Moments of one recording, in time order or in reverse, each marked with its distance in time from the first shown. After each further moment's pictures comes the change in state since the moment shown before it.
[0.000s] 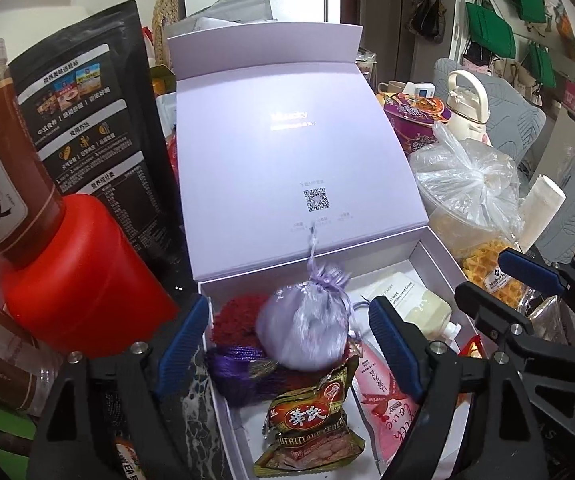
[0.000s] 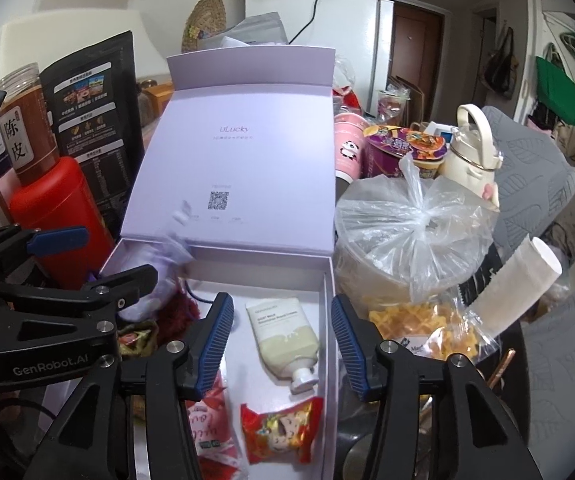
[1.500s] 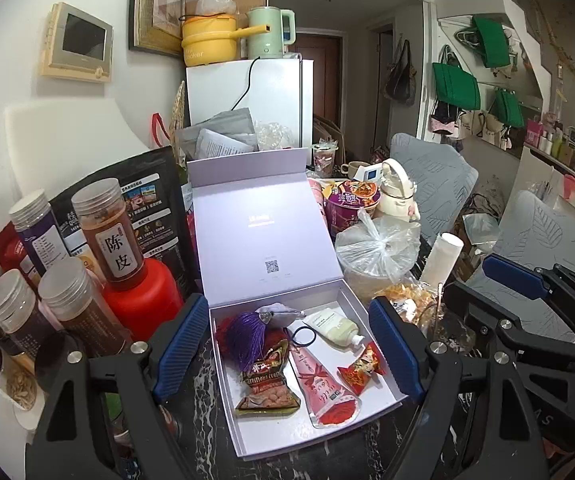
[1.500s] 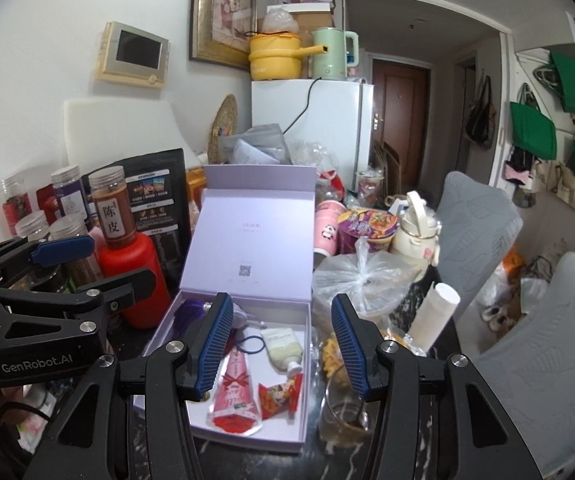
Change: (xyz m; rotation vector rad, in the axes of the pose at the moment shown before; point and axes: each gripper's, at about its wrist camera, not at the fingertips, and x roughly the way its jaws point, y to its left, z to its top) left arm -0.177 -0.032 -0.011 0.010 -0.249 -0.041; right arm -0.176 0.001 -0.008 0.000 -0.241 0.000
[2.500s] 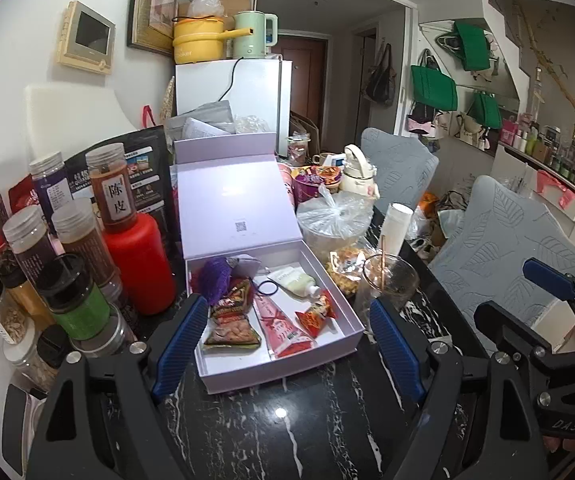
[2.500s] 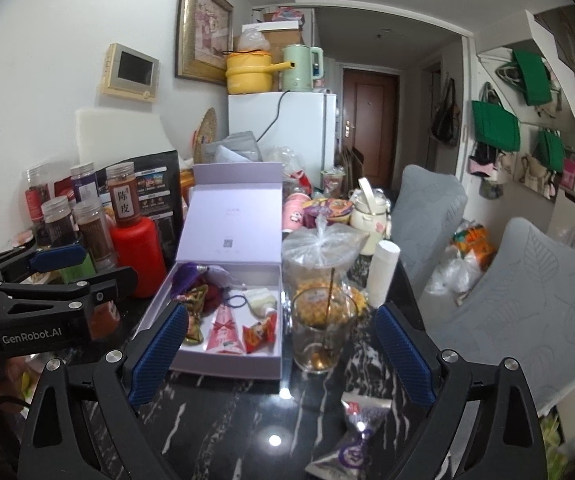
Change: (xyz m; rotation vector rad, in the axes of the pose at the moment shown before) left arm -0.071 -0.029 -0.064 -0.014 -0.007 -0.070; right arm -0.105 -0.011 -0.068 0.049 -0.039 -0.078
